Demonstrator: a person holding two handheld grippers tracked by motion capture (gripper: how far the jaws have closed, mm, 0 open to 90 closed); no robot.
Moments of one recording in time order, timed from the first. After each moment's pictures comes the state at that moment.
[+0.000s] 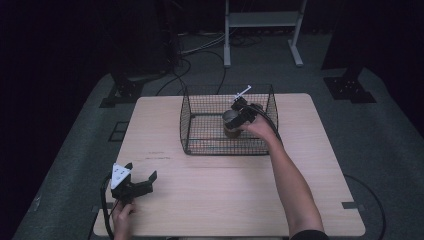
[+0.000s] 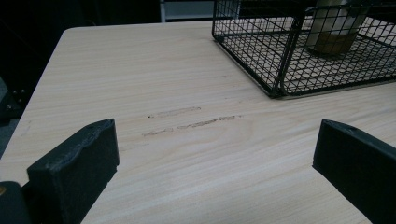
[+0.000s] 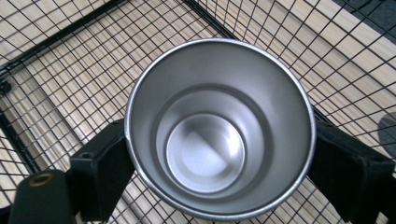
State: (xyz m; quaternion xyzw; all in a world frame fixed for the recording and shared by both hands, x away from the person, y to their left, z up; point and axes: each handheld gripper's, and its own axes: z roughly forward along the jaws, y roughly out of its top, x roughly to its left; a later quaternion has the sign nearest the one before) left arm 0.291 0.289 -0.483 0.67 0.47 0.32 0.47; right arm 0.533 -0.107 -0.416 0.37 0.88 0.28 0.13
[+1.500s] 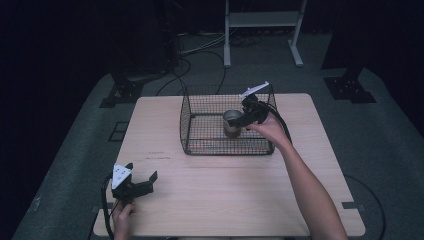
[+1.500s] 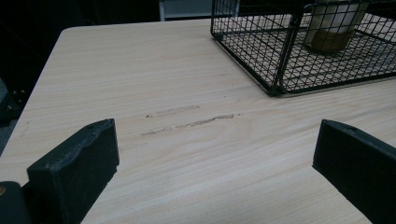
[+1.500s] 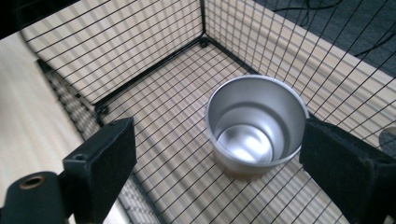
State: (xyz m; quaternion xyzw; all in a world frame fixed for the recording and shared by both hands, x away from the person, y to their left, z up) left arm 0.291 0.288 -0.483 0.68 0.47 0.32 0.47; right arm 0.487 -0.133 -0.368 0.35 0.85 0.38 0.11
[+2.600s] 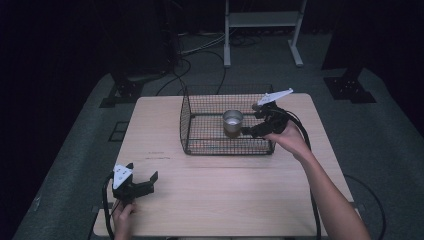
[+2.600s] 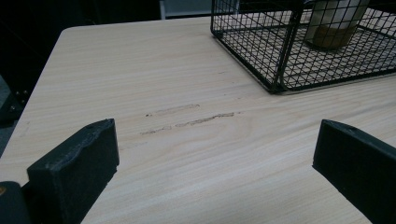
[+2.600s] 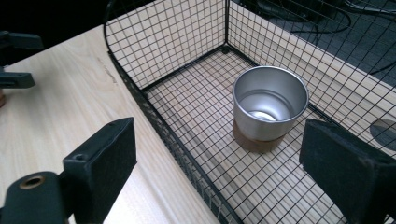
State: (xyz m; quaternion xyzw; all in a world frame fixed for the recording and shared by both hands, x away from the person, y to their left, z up) left arm 0.291 0.285 -0.484 0.68 0.47 0.32 0.46; right arm 0.430 -0.174 -0.344 0.32 0.84 0.42 0.11
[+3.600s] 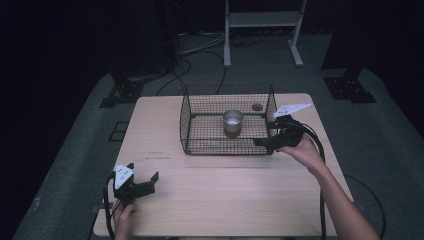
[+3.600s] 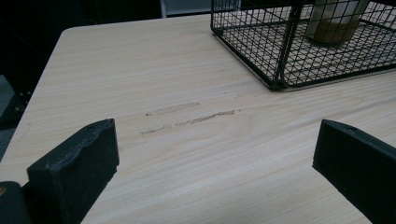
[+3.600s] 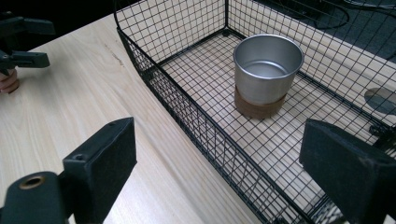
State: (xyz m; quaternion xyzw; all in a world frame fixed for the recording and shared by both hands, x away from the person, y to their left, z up) left arm 0.292 0.283 -0.484 0.69 0.46 0.32 0.45; right arm 0.396 -0.209 -0.357 0.33 0.83 0.43 0.11
